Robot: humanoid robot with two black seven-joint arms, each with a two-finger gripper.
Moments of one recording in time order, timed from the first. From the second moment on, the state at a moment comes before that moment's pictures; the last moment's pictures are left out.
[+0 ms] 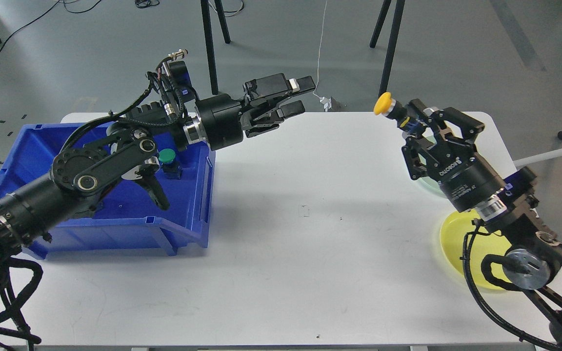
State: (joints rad) left arm -0.95 0.29 -0.47 -0.96 0.90 -0.49 -0.49; right arm 0.20 -0.56 1.00 1.41 -0.49 0.30 0.49
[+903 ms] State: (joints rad) left arm -0.95 0.29 -0.47 -0.96 0.90 -0.49 -0.49; right arm -0.16 -0.79 0.92 1.20 -0.55 -0.07 0.49
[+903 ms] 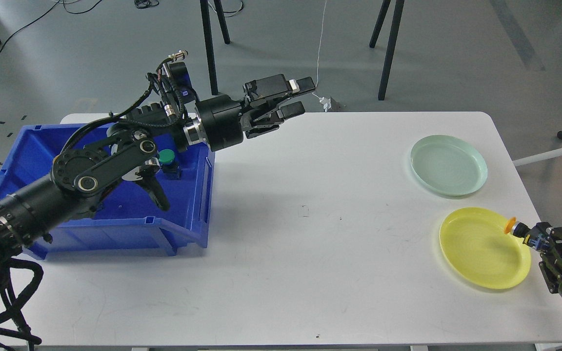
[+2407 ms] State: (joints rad) left arm -0.89 0.66 -0.63 -1.41 0.76 -0.47 -0.49; right arm 0.10 -0.59 1.07 1.42 -0.52 0.01 0.49
